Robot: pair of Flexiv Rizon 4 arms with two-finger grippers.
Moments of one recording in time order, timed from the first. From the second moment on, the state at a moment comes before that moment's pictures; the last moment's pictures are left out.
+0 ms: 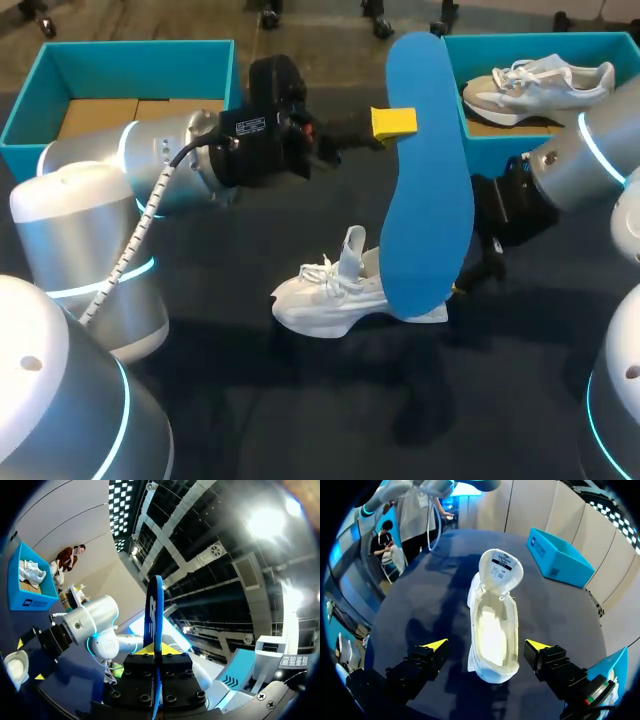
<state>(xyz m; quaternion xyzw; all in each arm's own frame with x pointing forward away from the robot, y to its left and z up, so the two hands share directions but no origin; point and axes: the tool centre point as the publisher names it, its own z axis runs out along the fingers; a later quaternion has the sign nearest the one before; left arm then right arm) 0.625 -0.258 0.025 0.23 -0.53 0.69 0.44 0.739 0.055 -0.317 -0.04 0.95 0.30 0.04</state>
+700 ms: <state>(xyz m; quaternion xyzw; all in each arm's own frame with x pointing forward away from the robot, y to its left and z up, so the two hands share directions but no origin) 0.626 -0.258 0.025 0.23 -0.53 0.69 0.44 0.738 0.055 -0.304 -0.02 0.98 0.21 0.04</state>
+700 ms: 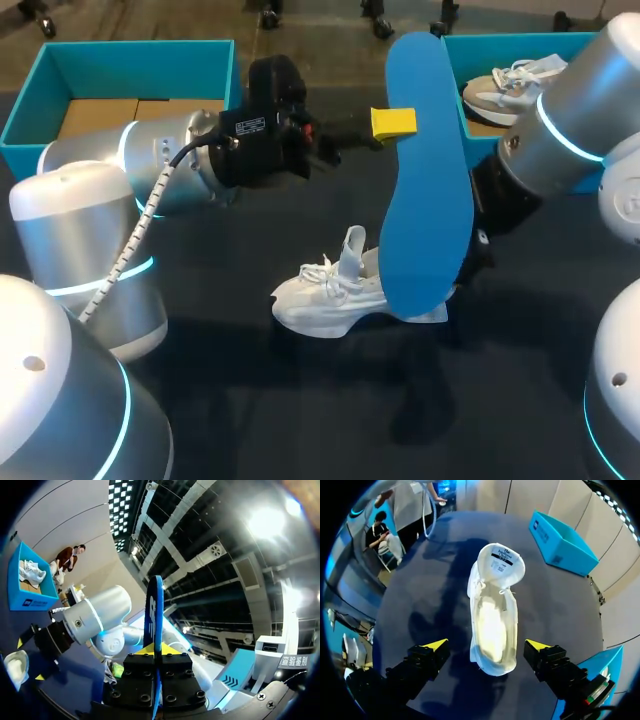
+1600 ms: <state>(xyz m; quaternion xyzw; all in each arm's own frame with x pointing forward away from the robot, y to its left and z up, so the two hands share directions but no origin) 0.626 -0.258 0.024 0.23 -0.53 0.69 0.44 0.750 0.063 -0.298 -0.03 1.00 0.08 0.05</state>
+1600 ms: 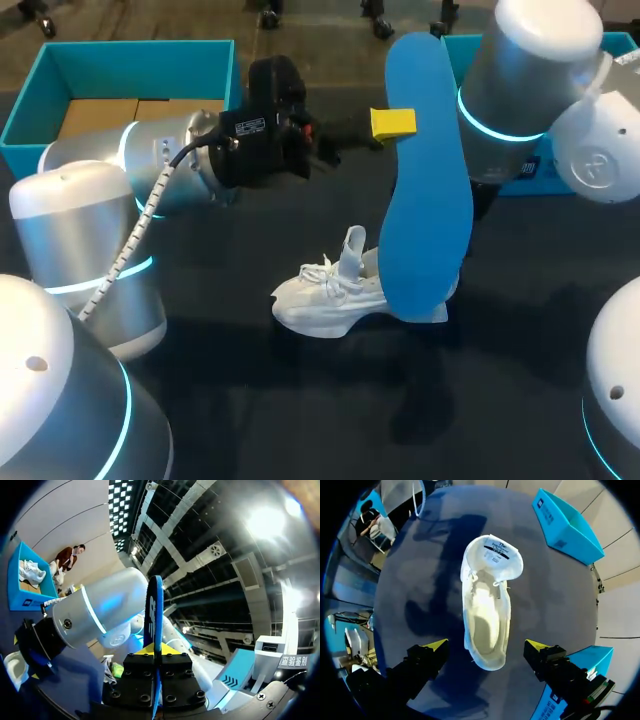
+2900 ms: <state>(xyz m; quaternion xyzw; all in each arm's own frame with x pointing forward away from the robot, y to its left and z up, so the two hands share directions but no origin) 0.627 -0.257 0.024 0.23 -0.53 0.69 0.44 0.782 0.088 -0.326 -0.03 1.00 0.06 0.03</state>
